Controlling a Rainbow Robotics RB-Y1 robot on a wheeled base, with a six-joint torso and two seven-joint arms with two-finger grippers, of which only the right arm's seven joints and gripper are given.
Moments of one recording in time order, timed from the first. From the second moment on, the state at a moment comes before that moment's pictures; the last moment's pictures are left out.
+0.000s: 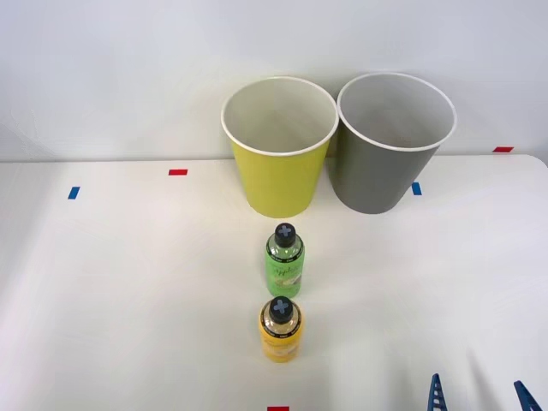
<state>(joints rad) 0.98 -0.05 0.14 -1.76 0.09 -0.86 1.41</state>
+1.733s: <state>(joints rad) 0.98 -0.05 0.14 -1.76 0.09 -0.86 1.41</state>
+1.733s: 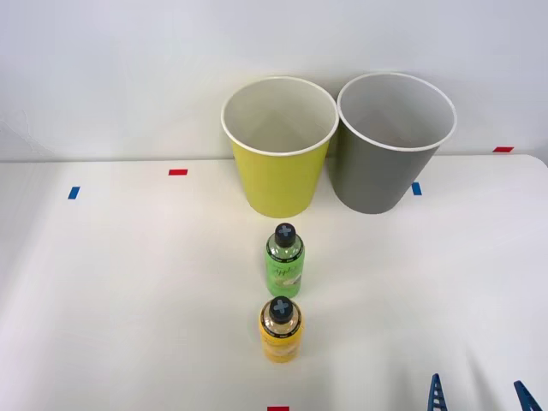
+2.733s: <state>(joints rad) 0.98 -0.05 0.14 -1.76 0.09 -0.86 1.41</state>
